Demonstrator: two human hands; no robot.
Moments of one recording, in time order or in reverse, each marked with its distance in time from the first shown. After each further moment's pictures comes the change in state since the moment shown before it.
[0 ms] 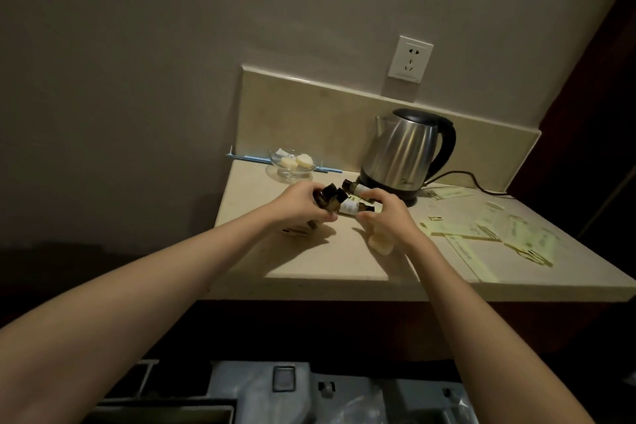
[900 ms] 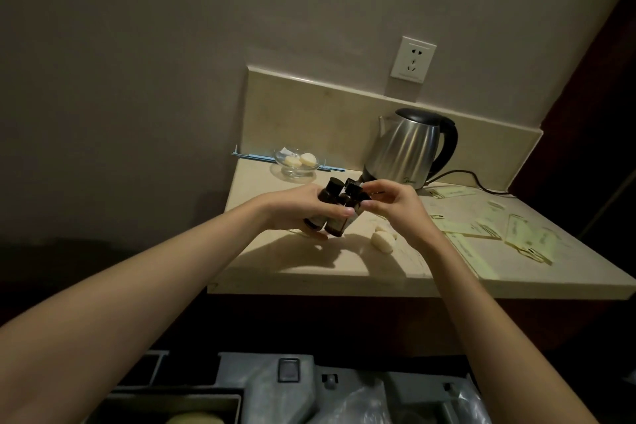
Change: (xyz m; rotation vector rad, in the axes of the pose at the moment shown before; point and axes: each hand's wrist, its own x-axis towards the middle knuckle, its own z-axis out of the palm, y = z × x) left_hand -0.023 0.020 -0.014 -0.404 -0.382 -0.153; right_hand -0.038 -0.037 -0.027 0.366 -0.062 -0.151
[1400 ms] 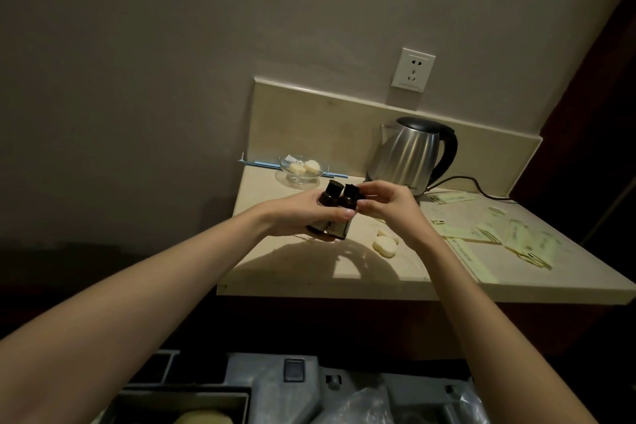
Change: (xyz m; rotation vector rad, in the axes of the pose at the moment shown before) left_hand -0.017 0.007 0.005 -0.019 0.022 0.027; right_hand 0.001 -0.014 0.006 0.107 -0.029 0.039
